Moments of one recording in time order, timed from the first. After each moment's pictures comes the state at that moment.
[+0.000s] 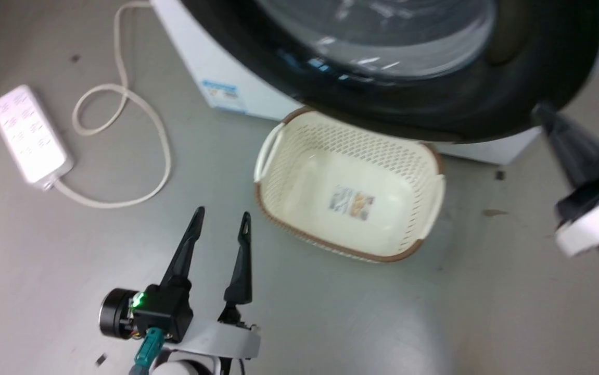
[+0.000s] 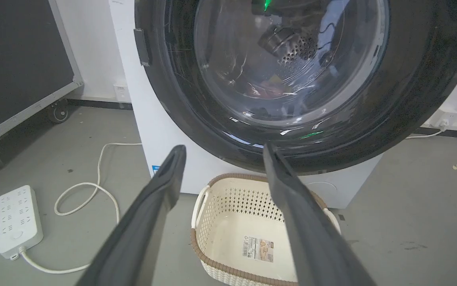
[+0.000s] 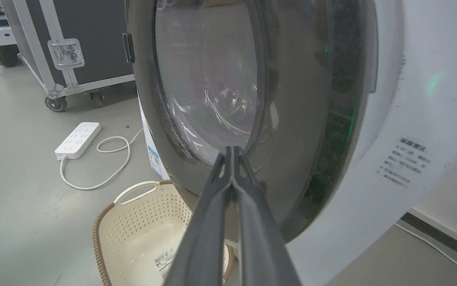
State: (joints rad) left arm -0.08 0.05 -0.22 -0.05 -0.12 0.04 -0.26; right arm -0.49 -0.57 0.30 0.13 0.39 0.13 -0.17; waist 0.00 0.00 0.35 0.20
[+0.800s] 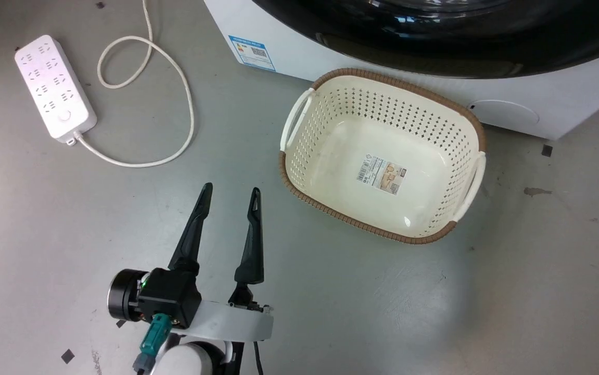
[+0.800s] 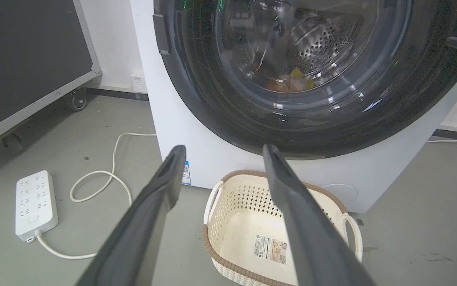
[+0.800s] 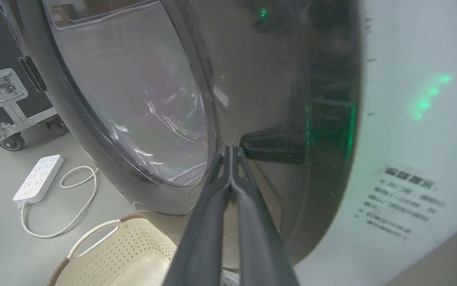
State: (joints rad) left arm -0.15 0.05 -0.28 -0.08 -0.16 0.11 -0.26; right arm -0.90 -0.53 0.21 0.52 0.46 0.14 -0.08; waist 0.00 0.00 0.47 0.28
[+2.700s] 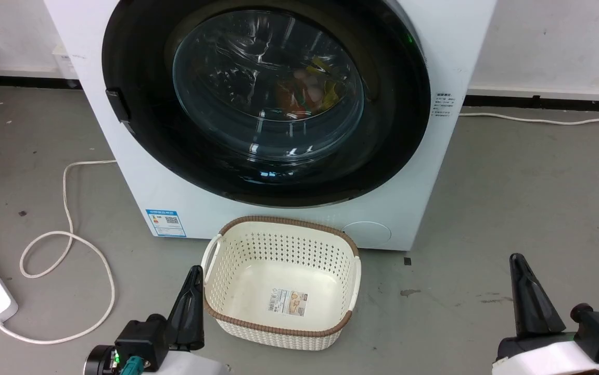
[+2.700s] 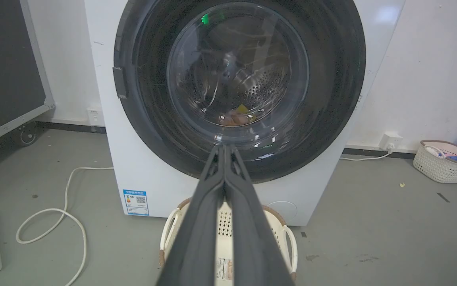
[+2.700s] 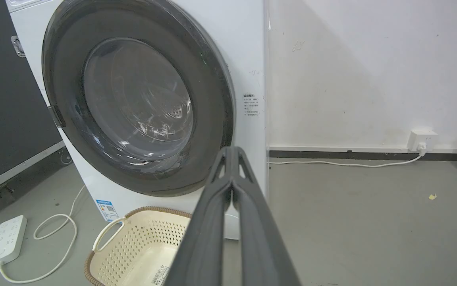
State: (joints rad) left arm 0.02 0.05 -0.12 0.09 -0.16 0.00 -0.26; right arm 0.03 -0.06 -0.04 0.06 0.15 0.13 -0.26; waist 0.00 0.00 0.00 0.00
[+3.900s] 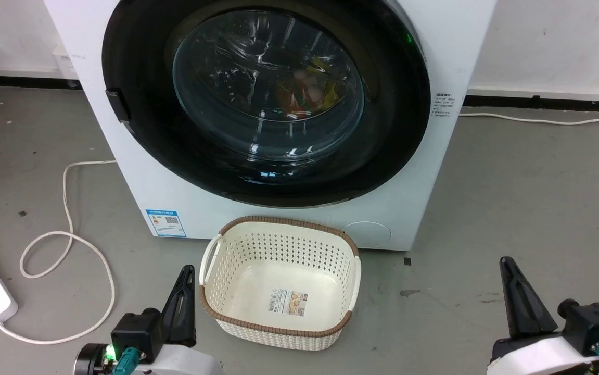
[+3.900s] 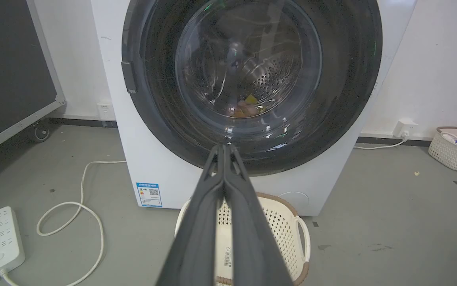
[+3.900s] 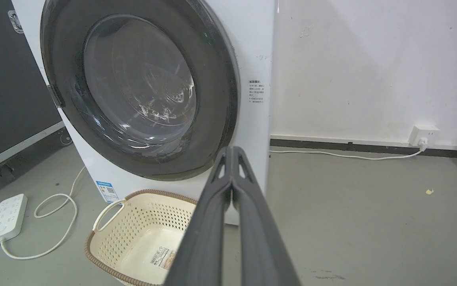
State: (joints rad) left arm 0.02 0.05 -0.09 0.07 -0.12 0.00 -0.18; right arm 0.03 -0.06 -0.03 0.05 0.11 0.13 -0.19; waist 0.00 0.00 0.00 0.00
